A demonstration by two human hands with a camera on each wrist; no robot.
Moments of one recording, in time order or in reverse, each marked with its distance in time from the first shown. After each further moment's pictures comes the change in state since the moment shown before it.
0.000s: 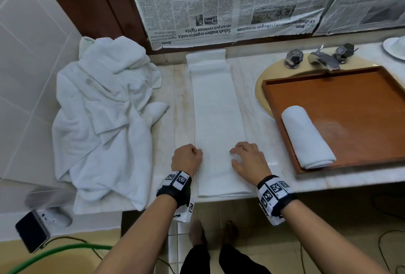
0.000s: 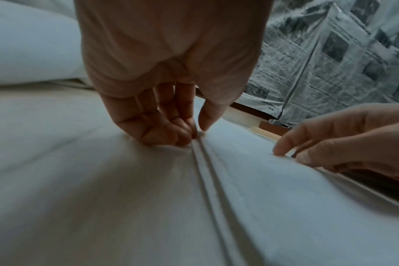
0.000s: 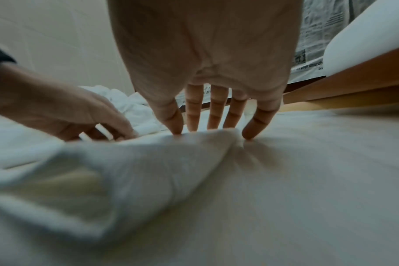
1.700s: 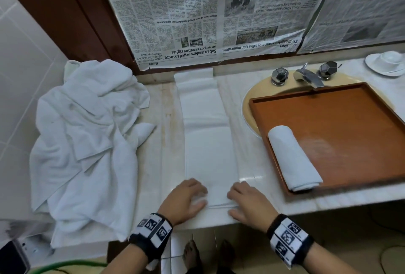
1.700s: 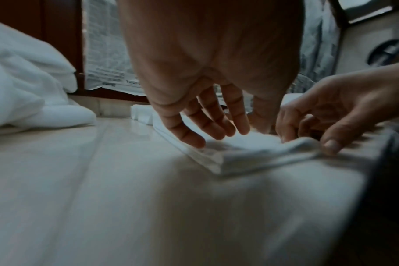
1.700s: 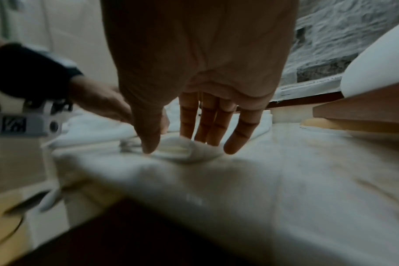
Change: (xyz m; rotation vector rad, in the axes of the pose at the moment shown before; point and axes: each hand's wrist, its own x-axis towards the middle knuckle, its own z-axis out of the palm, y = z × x) left_hand -0.027 -0.021 0.009 0.086 -0.310 0.751; right_hand -0.044 0.024 -0.020 -0.135 -0.218 -0.266
